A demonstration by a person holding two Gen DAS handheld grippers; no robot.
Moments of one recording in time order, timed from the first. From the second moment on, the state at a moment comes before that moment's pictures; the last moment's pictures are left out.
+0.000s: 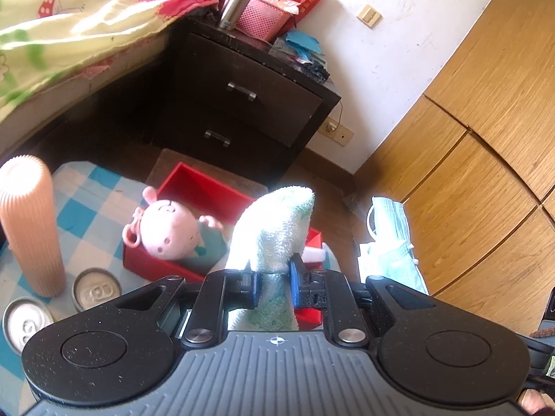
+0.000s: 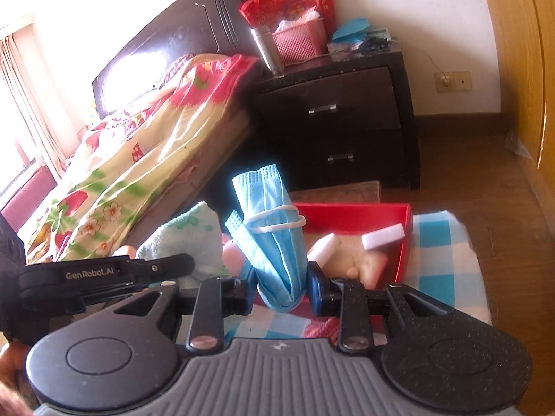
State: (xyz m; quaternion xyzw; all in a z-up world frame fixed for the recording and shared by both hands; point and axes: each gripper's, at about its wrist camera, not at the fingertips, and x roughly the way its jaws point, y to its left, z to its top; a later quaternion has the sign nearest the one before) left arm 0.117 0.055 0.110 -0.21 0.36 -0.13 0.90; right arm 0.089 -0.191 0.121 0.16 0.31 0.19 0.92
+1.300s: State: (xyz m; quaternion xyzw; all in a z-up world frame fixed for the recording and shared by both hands) left arm 0.242 0.028 0.087 -0.19 0.34 -0.13 0.91; right arm 0.212 -0.190 0.073 0.17 0.33 0.14 0.92
